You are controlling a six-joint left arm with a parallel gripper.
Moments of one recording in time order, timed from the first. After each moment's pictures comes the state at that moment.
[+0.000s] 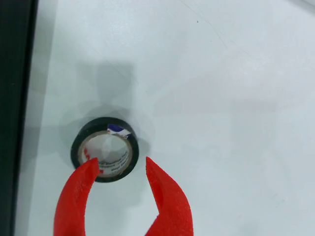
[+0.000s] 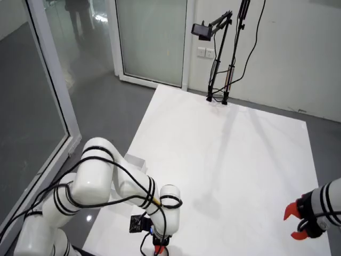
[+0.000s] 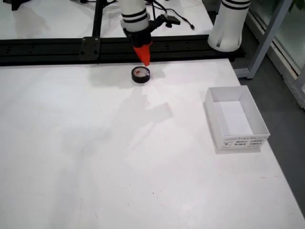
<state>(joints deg) -68.7 45.2 85.4 13.7 57.5 -92.6</state>
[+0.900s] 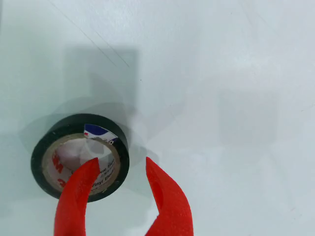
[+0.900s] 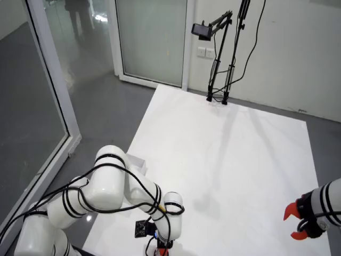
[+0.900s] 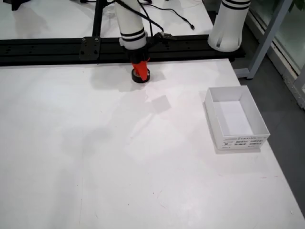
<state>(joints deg) -67.6 52.4 83.1 15.6 51.4 -95.3</state>
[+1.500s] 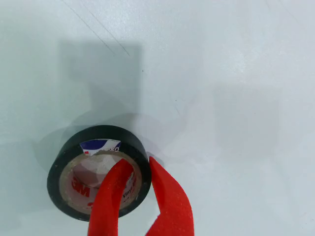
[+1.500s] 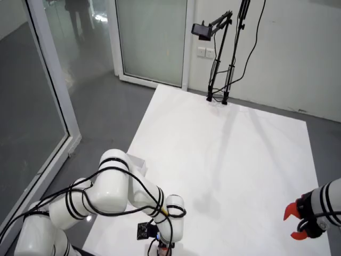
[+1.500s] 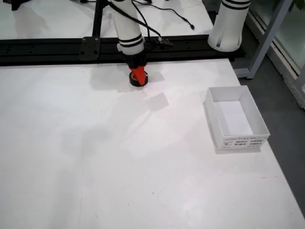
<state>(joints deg) -67.6 55.4 80.6 15.8 50.6 -95.7</state>
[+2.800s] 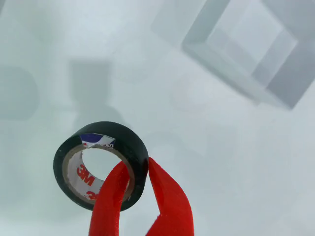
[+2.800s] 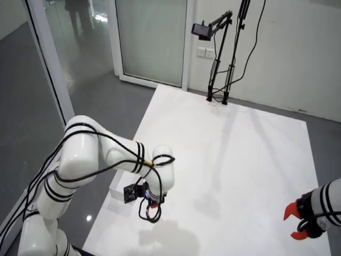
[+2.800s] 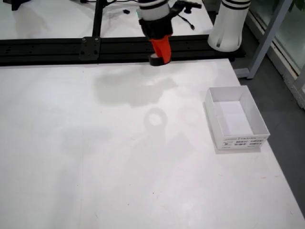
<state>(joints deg) -58.2 36.3 84.4 17.5 66.0 -95.6</state>
